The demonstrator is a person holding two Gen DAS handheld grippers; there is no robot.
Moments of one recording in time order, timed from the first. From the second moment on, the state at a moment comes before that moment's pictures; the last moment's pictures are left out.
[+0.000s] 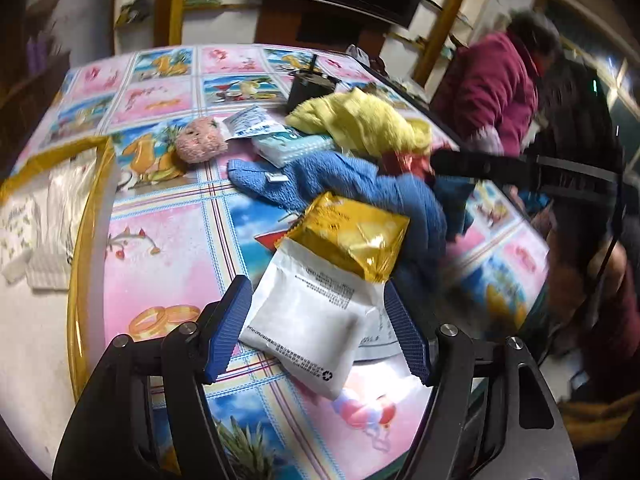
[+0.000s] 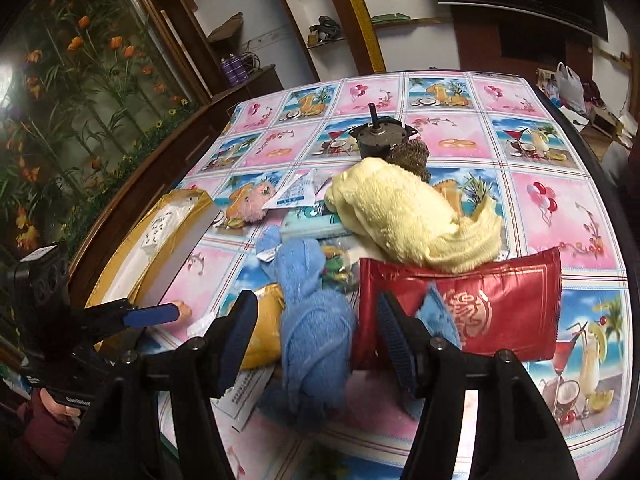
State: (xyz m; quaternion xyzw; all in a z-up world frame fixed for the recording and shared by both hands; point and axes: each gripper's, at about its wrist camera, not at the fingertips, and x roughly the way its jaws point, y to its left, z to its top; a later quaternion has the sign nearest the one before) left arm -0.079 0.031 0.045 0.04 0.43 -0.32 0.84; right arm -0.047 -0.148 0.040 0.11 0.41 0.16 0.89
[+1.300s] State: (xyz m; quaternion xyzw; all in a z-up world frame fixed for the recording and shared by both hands) left arm -0.043 0.091 0.006 -0.19 0.46 -0.28 0.82; right arm 0.046 -0.040 0.049 0.05 0.45 0.21 0.87
